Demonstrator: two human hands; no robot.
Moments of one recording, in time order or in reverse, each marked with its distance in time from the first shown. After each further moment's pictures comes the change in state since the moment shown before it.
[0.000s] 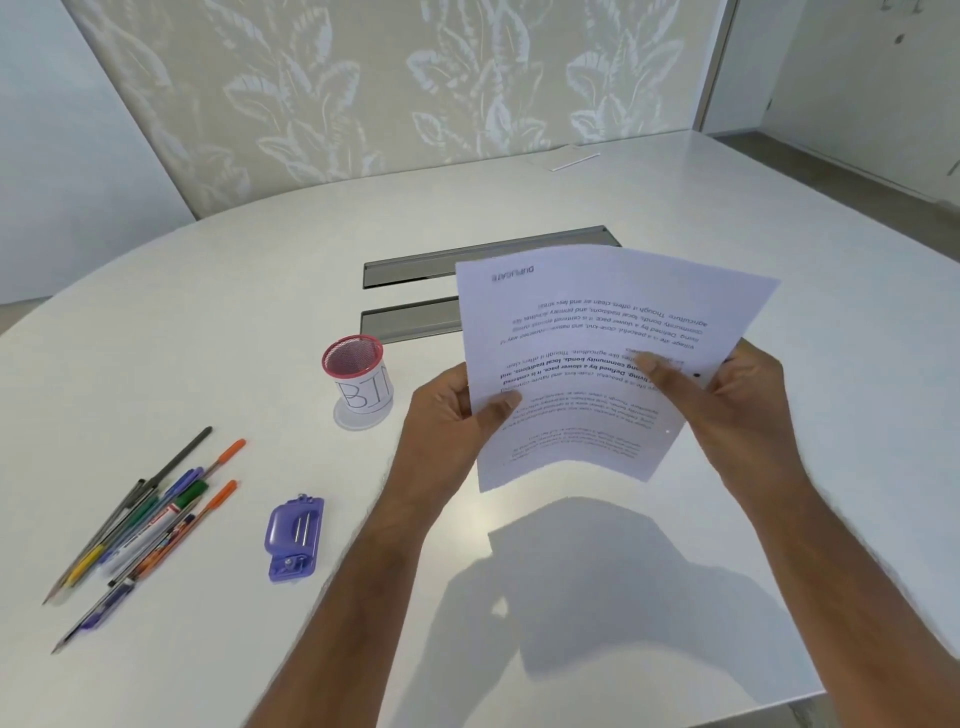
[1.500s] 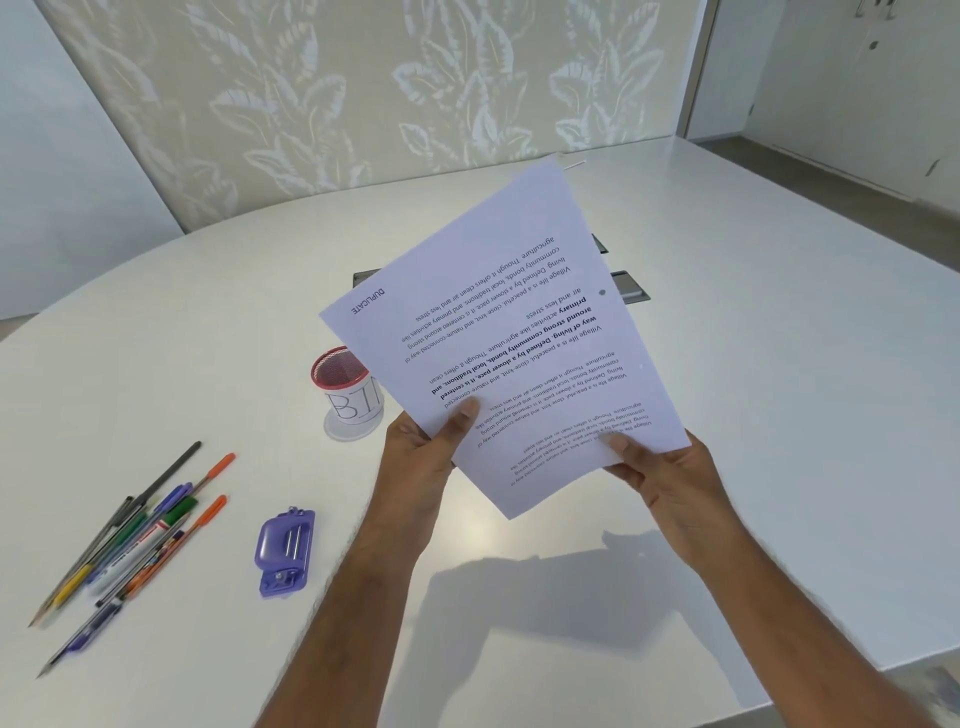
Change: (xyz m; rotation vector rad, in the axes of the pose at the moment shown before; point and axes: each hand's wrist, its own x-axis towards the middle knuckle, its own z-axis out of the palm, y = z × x) left_hand -0.014 -0.007 0.001 -0.348 0.089 -0.072; right_hand -0.045 0.072 0.004 0.486 -0.038 0.392
